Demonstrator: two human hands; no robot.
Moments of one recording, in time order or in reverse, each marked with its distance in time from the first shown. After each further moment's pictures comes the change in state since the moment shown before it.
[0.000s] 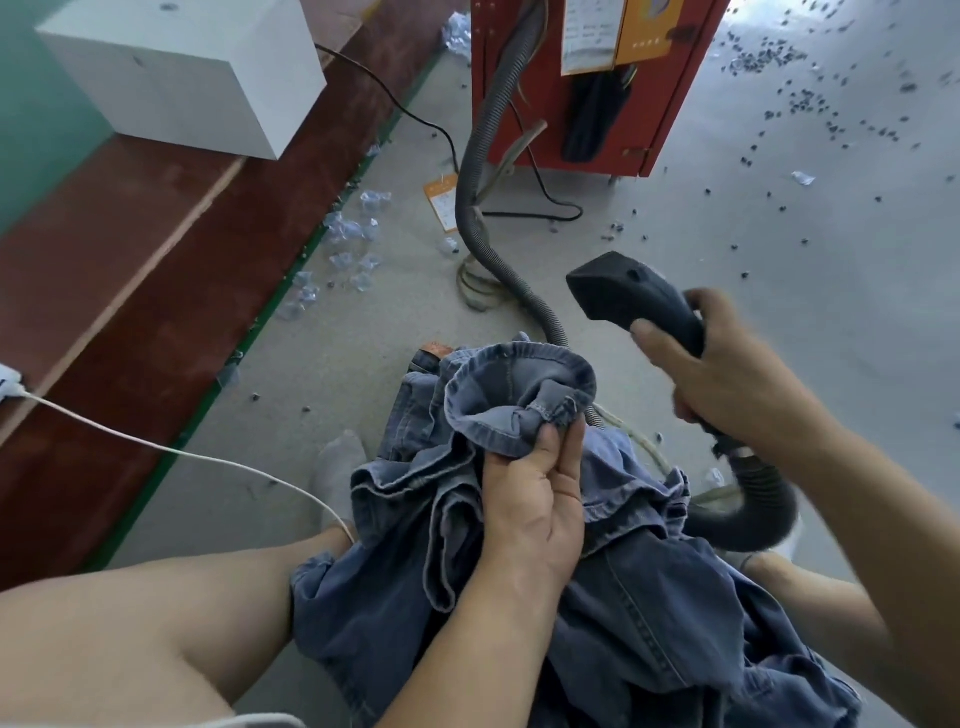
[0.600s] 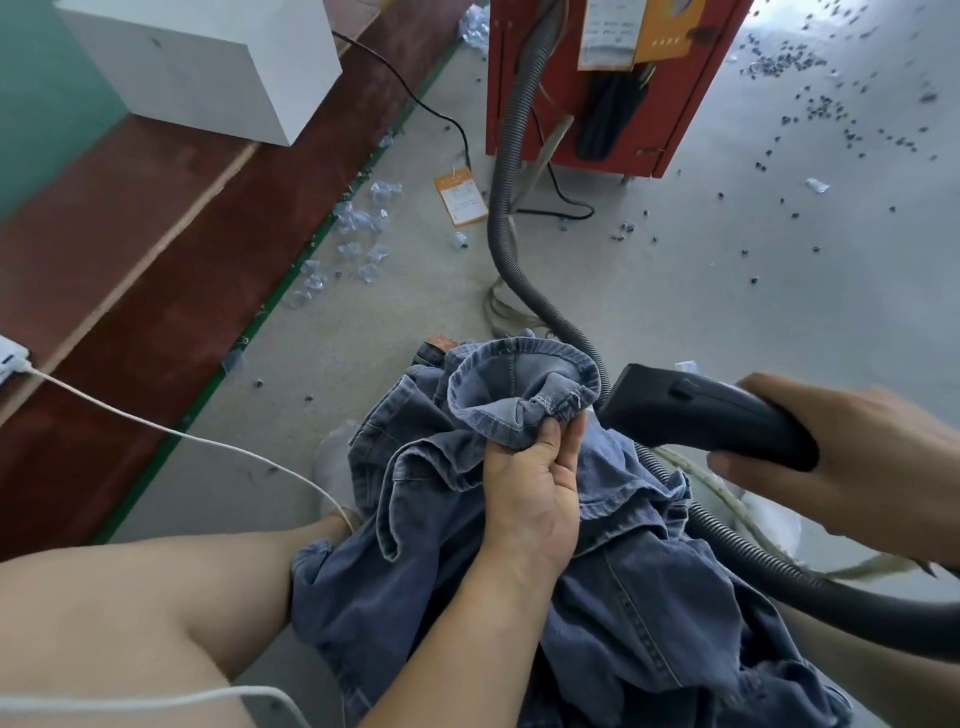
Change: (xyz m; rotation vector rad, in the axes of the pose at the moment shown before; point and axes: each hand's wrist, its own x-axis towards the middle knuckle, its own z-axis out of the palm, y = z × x) left_hand 0.005 -0.003 -0.003 0.036 -0.034 0.072; right_hand -0.069 -0.001 -0.060 -0.578 -0.225 -0.224
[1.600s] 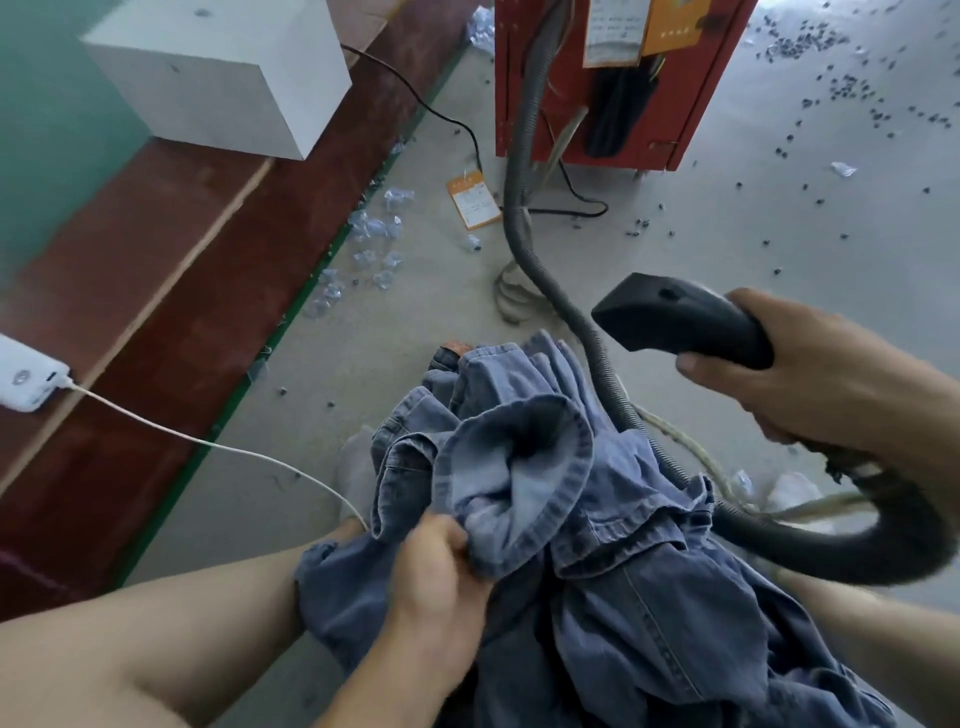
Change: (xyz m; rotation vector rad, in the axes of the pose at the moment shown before) left_hand -0.036 0.080 -0.069 0.471 0.128 -0.146; right_hand 0.065 -0.007 -0.001 0.308 0.035 0.062
